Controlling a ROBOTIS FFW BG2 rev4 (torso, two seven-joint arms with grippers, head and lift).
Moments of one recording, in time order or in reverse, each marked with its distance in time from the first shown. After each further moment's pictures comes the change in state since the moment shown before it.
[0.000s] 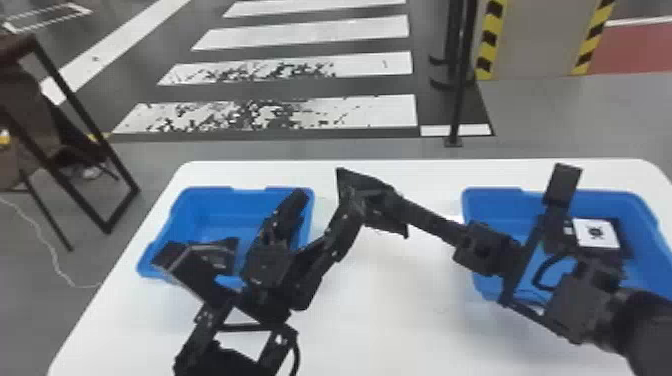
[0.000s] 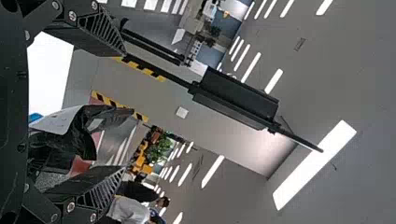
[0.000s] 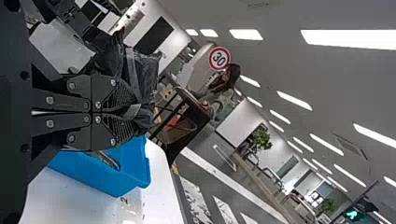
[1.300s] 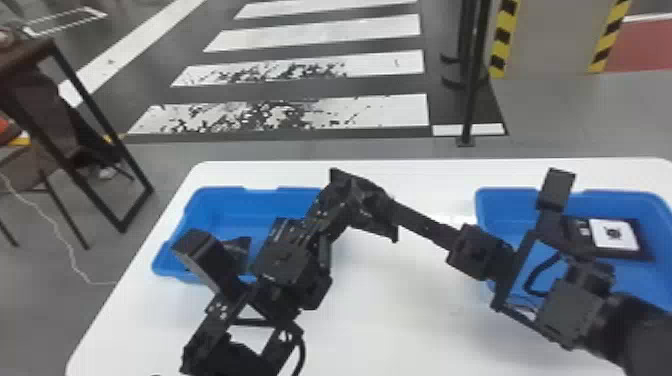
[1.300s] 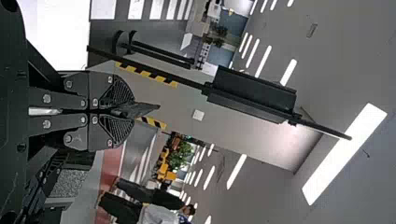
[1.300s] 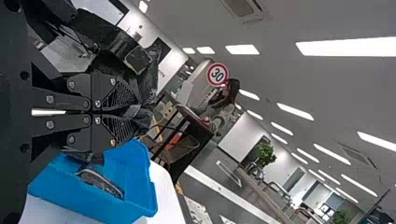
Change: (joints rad) left arm 0.008 0.001 0.027 -0.066 -0.121 0.104 0.007; right arm -0.028 -0.002 0.082 0.043 -0.090 -0.055 0.002
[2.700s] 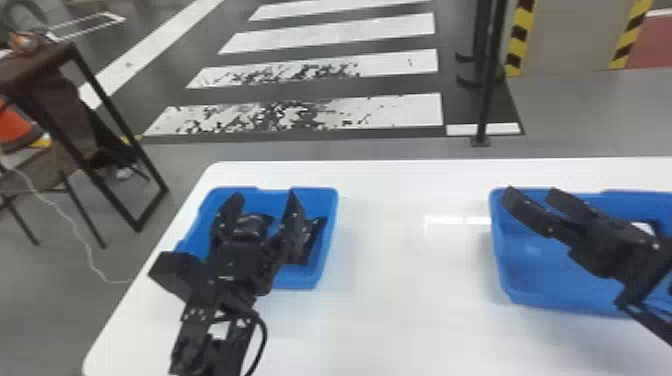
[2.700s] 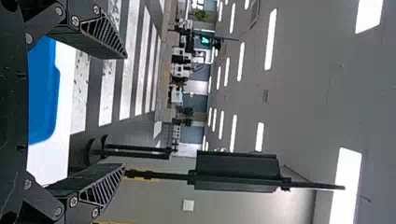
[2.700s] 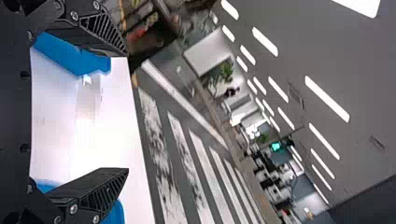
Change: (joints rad) left arm -0.079 -0.038 0.172 0.297 -0.194 -0.324 0.128; right arm 0.161 0.017 -0.302 -0.096 0.446 -0.117 -0.097
